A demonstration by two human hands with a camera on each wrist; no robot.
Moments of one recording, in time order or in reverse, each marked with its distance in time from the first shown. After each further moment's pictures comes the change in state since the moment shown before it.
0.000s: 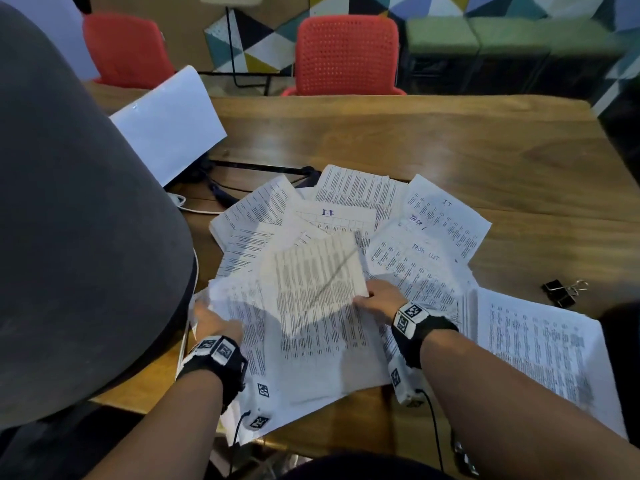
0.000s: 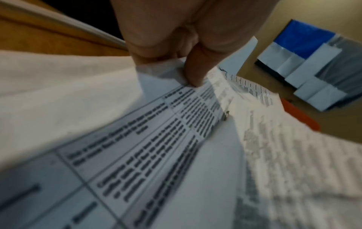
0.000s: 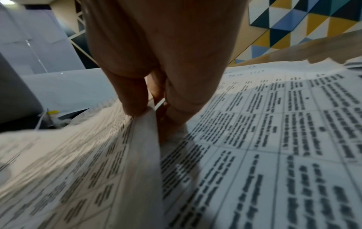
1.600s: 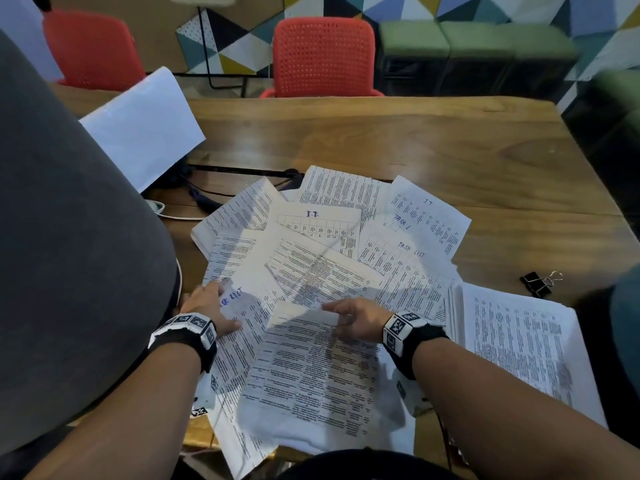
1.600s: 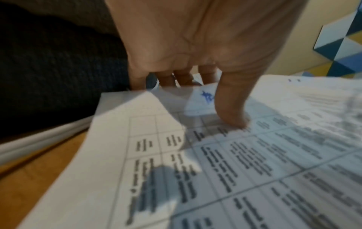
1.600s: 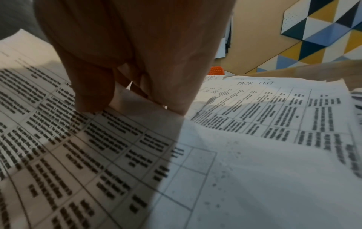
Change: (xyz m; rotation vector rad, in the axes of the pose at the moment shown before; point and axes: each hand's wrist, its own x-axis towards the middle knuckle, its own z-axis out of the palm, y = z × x) left_hand 0.049 0.035 -0.015 0.840 -0.299 0.431; right_hand -0.018 -0.004 0.015 -0.019 -0.230 -0.175
